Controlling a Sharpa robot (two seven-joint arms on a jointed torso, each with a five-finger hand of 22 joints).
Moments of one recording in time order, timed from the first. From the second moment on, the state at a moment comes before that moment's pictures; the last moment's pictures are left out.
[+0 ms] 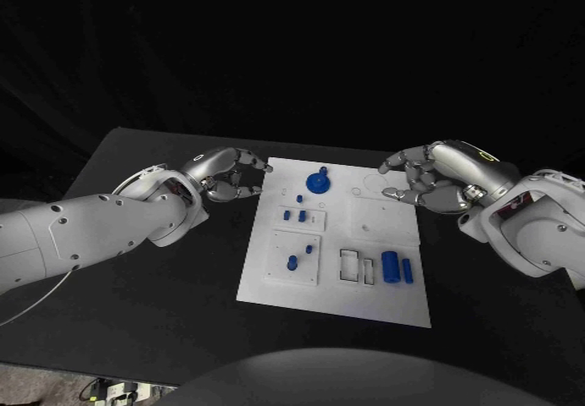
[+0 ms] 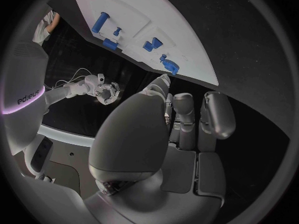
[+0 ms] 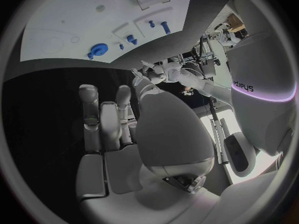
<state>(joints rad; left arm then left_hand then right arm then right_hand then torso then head) 1.25 -0.83 -0.22 1.40 -1.19 -0.50 0.24 1.58 -0.11 0.21 0.29 0.23 0.86 0.03 0.06 0.07 0.61 0.06 0.39 0.06 1.30 -0.04 1.17 0.70 0.07 1.43 0.07 1.20 1.31 1.31 -1.19 -0.20 1.85 -1.41 -0.54 0.11 1.42 -0.09 0.18 0.28 0.28 0.82 0.13 0.31 0.38 1.19 0.04 1.21 0.93 1.39 0.01 1.47 1.24 0.15 1.13 0.12 0.90 1.31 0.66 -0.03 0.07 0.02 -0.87</state>
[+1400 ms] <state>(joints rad) 1.24 -0.81 -0.22 1.42 -1.18 -0.52 0.25 1.59 -0.10 0.21 0.29 0.23 0.88 0.05 0.07 0.07 0.62 0.06 0.40 0.06 1.30 -0.04 1.17 0.71 0.07 1.43 0.07 1.20 1.31 1.43 -0.90 -0.21 1.64 -1.16 0.45 -0.67 0.87 -0.04 0.09 0.28 0.10 1.19 0.04 0.20 0.35 1.47 -0.01 1.57 1.31 1.47 -0.07 1.57 1.31 0.05 1.46 0.04 1.39 1.31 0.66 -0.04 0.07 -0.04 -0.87</state>
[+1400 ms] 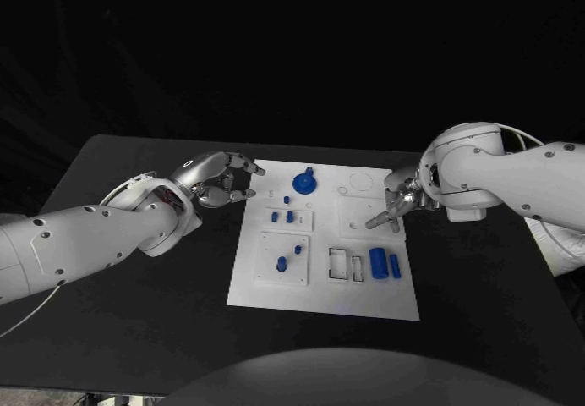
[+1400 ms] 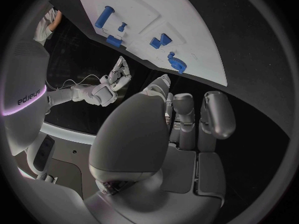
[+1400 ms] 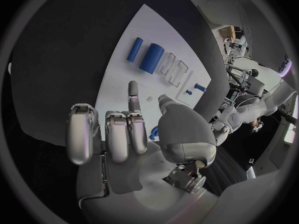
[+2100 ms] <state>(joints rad) 1.24 -0.81 -0.22 1.41 -1.18 -0.52 0.25 1.59 -0.10 0.21 0.29 0.23 0.88 0.05 0.07 0.07 0.62 0.06 0.40 0.06 1.30 -0.04 1.18 0.71 0.07 1.43 0.07 1.20 1.31 1.37 -0.86 -0.21 1.59 -1.04 0.46 -0.68 0.87 -0.03 0.08 0.26 0.10 1.18 0.05 0.16 0.32 1.47 -0.02 1.57 1.31 1.47 -0.07 1.57 1.31 0.05 1.45 0.04 1.37 1.31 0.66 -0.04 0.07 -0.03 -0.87</state>
